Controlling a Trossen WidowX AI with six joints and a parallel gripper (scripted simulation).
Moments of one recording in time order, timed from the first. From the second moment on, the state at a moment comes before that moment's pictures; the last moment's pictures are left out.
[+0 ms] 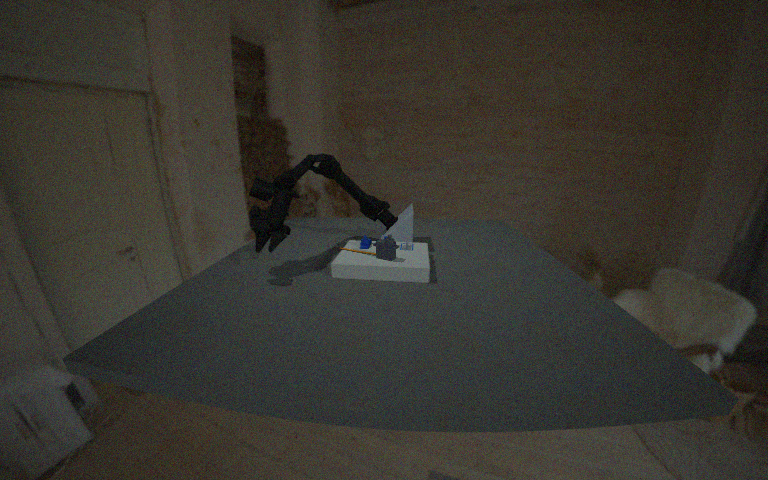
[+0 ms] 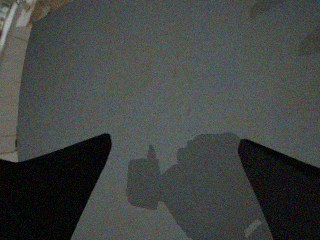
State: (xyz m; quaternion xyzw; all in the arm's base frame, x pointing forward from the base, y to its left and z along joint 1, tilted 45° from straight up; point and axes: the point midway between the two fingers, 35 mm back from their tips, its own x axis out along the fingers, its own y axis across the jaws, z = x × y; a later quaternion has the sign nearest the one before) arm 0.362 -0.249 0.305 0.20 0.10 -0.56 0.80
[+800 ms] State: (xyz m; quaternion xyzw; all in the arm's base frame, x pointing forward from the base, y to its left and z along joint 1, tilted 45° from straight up) arm 0.402 -0.144 0.211 -0.02 0.38 -0.42 0.82
